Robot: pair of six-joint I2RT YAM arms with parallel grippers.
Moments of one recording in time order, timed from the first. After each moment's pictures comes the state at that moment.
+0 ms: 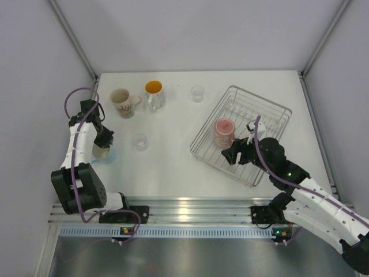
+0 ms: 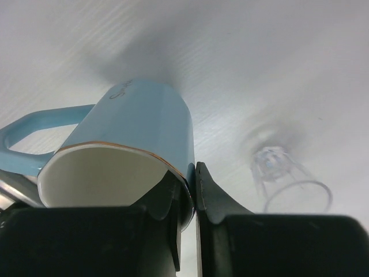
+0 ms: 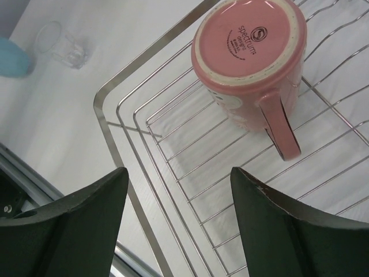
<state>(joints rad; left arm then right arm) 0.26 1.38 1.06 -0.92 -0.21 -0.72 0.67 0.67 0.51 -0.22 0.03 0.41</state>
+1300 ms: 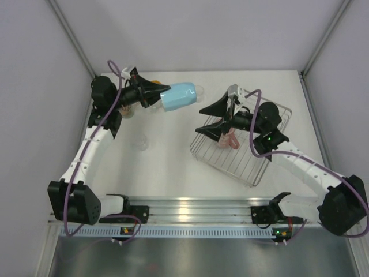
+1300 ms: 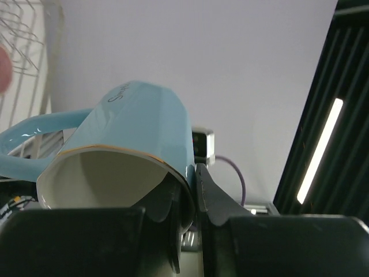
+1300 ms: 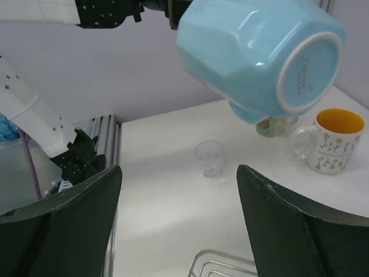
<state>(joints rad) -0.08 1.27 1.12 0.19 0.97 -1.76 0.58 1.14 0.81 0.53 -0.79 0.27</state>
